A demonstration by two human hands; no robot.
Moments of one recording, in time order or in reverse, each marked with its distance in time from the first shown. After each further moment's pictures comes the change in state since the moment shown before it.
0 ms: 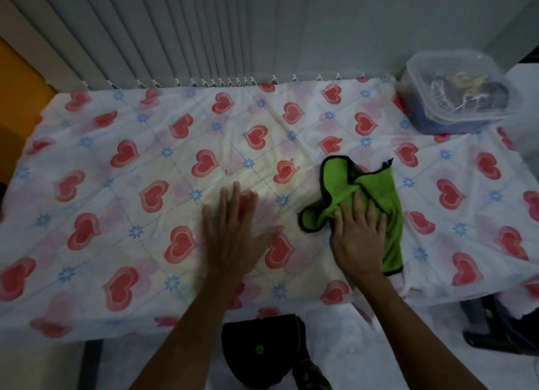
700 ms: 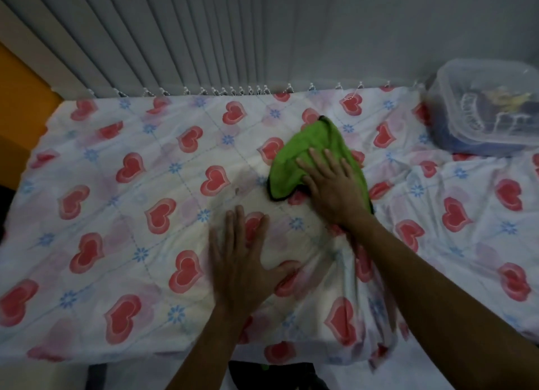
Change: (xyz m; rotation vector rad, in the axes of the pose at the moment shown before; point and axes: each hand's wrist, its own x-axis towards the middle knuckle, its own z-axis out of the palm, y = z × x) left_hand 0.002 0.003 -0.001 -0.089 0.086 -0.031; right_hand 0.154 -0.065 0.016 -0.016 -0.097 -0.508
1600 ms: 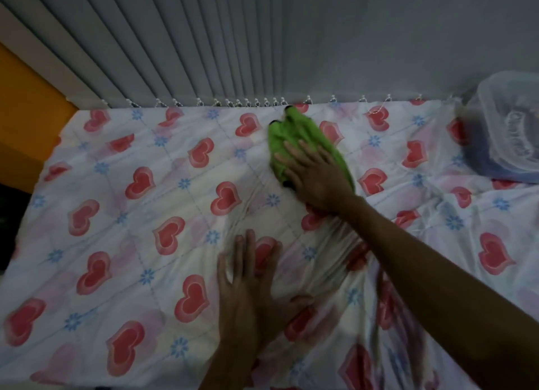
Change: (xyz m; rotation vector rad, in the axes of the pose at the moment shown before) left_hand 0.011 -0.001 -0.008 -0.032 -0.226 -0.069; right_hand 0.101 -0.029 0.002 -0.006 -0.003 -0.263
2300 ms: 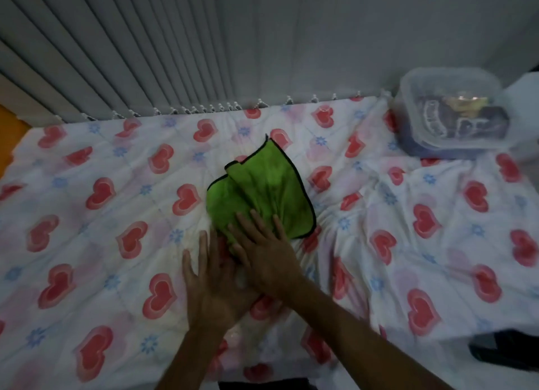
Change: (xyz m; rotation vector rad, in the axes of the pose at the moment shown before) left_hand -0.004 -0.001 0.002 0.183 -0.027 0.071; right_hand -0.146 -0.118 0.008 0.178 0.071 0.110
